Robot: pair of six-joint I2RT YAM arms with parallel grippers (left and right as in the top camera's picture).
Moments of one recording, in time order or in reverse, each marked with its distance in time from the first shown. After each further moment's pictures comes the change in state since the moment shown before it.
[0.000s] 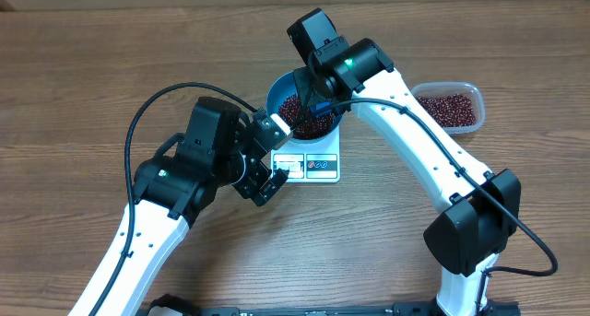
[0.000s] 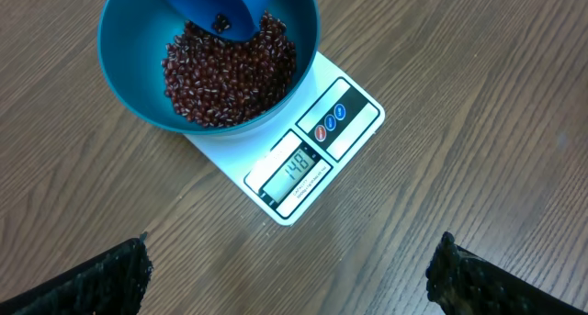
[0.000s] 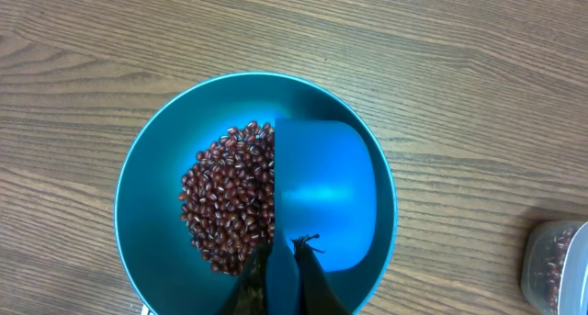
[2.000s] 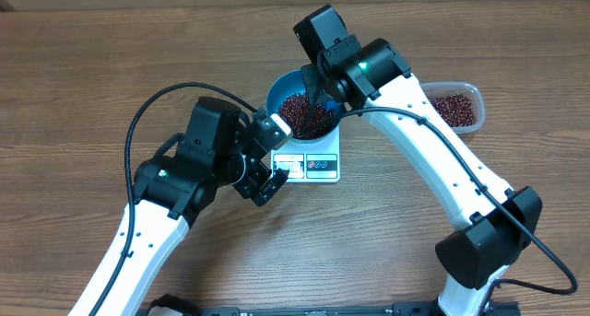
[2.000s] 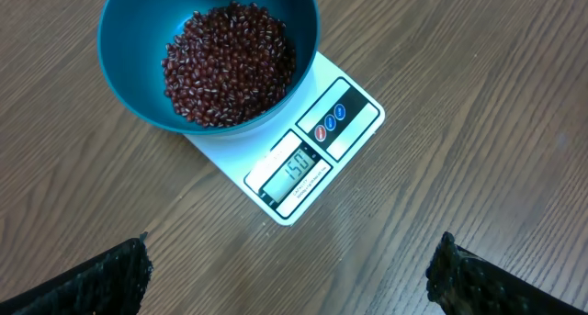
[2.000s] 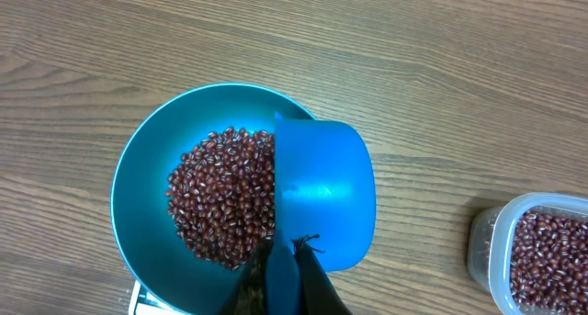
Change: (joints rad) left arm 0.000 0.000 0.000 0.000 0.000 0.000; right arm 0.008 -0.080 0.006 -0.048 0.069 -0.001
